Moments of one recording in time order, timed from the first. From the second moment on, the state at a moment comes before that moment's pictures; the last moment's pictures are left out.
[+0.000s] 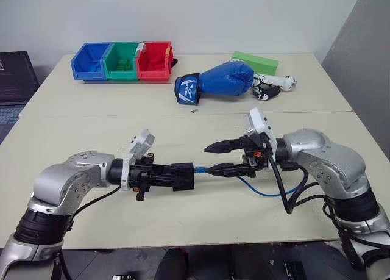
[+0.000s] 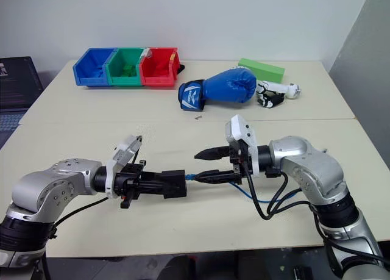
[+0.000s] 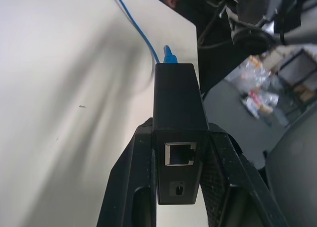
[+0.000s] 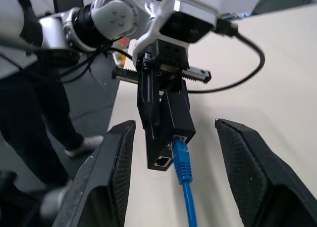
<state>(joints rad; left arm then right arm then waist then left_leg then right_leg) -0.37 0.85 -0.03 -0.21 -0.75 0.80 -1.28 -0.60 -0.52 0.18 -0.36 0.73 0.87 0.96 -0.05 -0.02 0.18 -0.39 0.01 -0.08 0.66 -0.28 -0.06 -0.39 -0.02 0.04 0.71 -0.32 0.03</state>
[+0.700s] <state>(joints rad) -0.39 0.84 -0.03 -0.21 -0.73 0.76 -1.30 -0.56 -0.43 0.17 -0.35 0.79 1.02 0.81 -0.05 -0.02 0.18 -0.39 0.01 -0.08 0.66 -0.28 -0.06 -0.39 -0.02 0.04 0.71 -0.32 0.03</state>
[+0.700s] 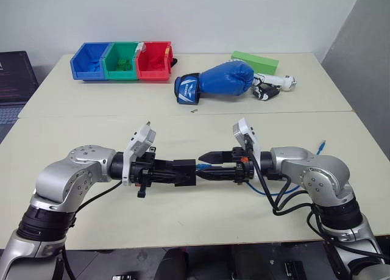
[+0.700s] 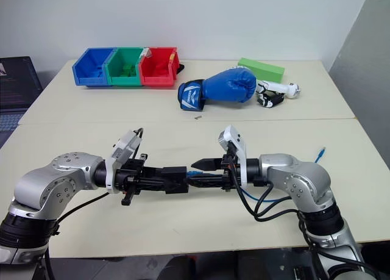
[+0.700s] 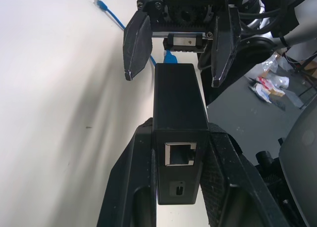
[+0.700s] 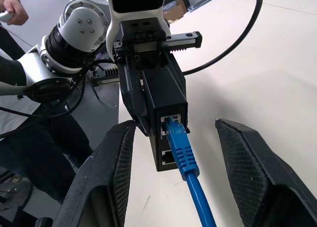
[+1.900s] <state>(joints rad) -0.36 0.84 -0.03 -0.22 -0.72 0.73 -1.30 -0.54 -0.49 0.19 -0.35 0.81 1.03 0.89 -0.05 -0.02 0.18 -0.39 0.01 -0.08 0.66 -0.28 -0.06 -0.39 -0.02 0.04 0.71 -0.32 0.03</state>
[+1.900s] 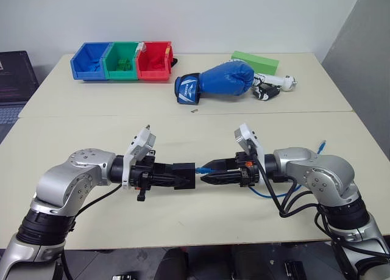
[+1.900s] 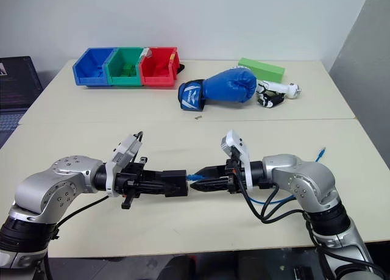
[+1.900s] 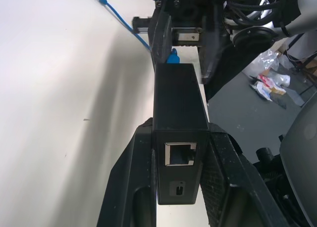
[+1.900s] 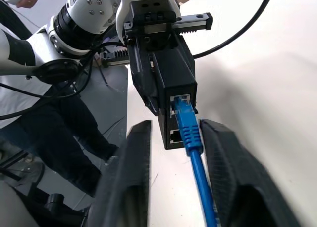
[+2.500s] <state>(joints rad) -0.36 0.84 -0.03 -0.22 -0.72 0.73 -1.30 -0.52 -0.42 0.14 -0.35 0.84 1.06 0.76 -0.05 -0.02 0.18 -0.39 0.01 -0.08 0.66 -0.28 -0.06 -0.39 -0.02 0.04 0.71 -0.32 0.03</state>
